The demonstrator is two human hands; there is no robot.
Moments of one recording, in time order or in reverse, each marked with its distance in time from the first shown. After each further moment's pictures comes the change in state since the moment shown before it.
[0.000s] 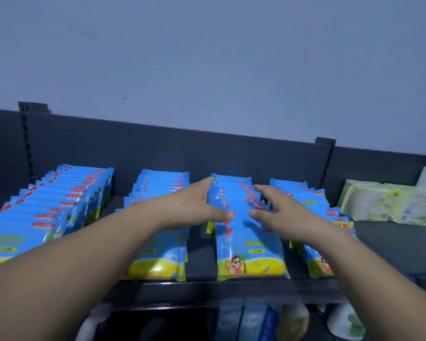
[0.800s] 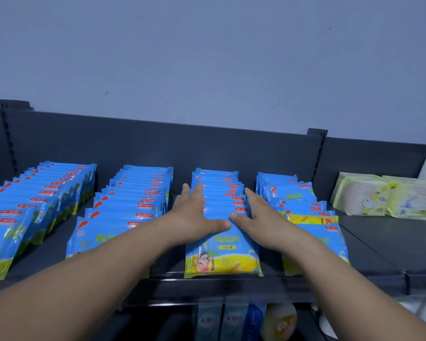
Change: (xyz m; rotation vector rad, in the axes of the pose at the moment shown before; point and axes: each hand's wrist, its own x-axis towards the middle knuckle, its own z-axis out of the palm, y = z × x) left_hand 0.053 -0.012 0.079 0.101 0.169 -0.055; right_hand 0.007 0.052 0.012 0.056 -0.048 -0.011
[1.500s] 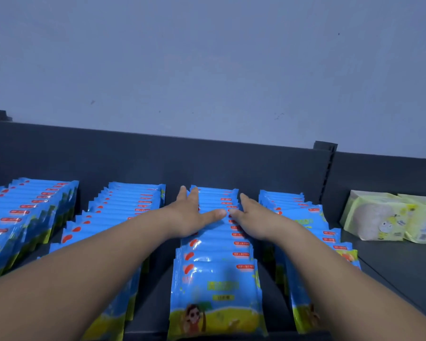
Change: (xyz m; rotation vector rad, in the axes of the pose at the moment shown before) left_hand 0.071 0.006 -0.025 0.162 -0.130 -0.109; right_hand 0.097 0.011 -0.019 -0.069 -0.091 0.150
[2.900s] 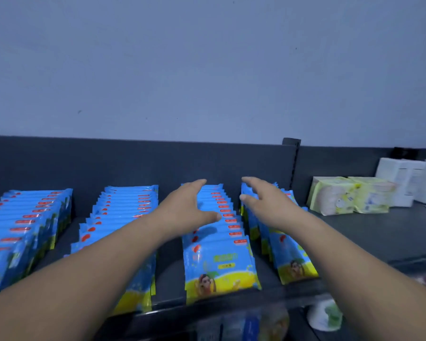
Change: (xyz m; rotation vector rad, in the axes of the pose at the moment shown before) left_hand -0.071 0.013 -0.026 -0.123 0.183 0.331; right_hand -0.076 -0.012 -0.021 -0.019 0.356 -0.055
